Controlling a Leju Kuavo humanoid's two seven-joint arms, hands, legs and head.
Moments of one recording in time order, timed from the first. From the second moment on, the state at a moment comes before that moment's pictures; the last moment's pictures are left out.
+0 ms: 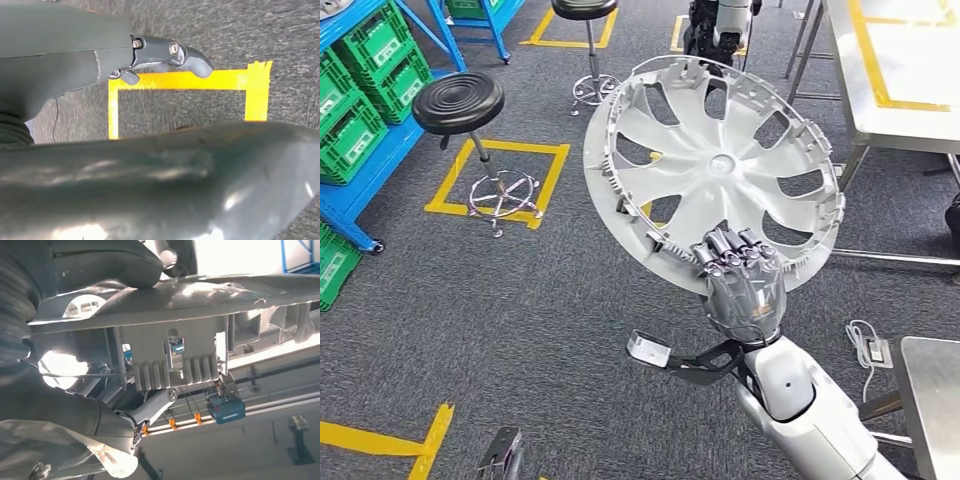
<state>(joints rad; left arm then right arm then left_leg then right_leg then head) -0.15 -0.09 0.18 -0.26 -0.35 0.09 0.08 -0.35 -0.11 0.85 -1.44 1.52 -0.69 0.08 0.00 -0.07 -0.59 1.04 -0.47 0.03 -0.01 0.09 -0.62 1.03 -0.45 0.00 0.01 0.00</state>
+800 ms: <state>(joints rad) -0.15 -0.10 0.19 -0.26 -0.35 0.08 0.08 -0.34 -0.11 0.85 -1.43 1.52 -0.69 0.07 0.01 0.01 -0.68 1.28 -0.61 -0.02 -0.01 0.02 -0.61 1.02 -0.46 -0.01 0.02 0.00</state>
